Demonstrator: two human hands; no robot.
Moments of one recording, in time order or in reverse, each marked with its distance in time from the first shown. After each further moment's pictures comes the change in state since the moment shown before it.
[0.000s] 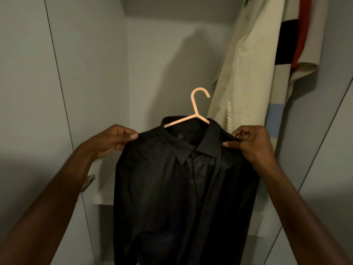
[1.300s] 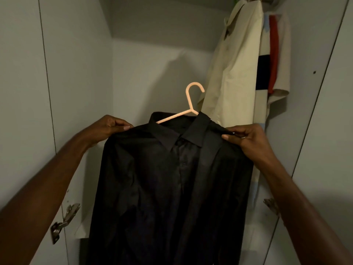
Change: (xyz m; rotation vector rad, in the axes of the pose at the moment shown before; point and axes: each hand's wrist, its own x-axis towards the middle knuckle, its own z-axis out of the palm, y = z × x) left_hand 0.072 0.036 -0.067 0.280 0.084 0.195; right_hand 0.012 -0.066 -0.009 -0.099 0.017 -0.188
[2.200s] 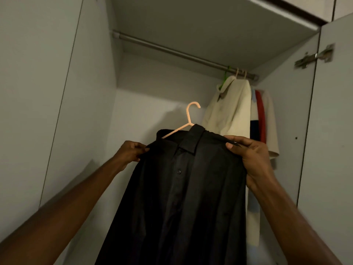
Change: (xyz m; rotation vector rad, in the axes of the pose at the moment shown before) left_hand 0.128 0.016 0.011 -0.299 0.251 -0.010; right_hand 0.065 -0.102 0.006 0.455 0.247 0.054
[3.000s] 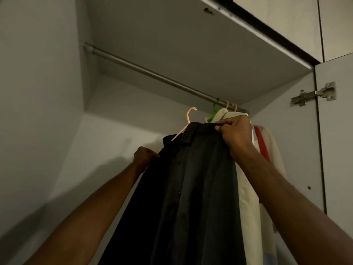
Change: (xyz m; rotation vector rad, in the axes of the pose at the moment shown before) left_hand 0.268 0.031 0.112 0.104 0.218 0.036; right_hand 0.239 -0.023 0.039 -0.658 0.310 -0.373
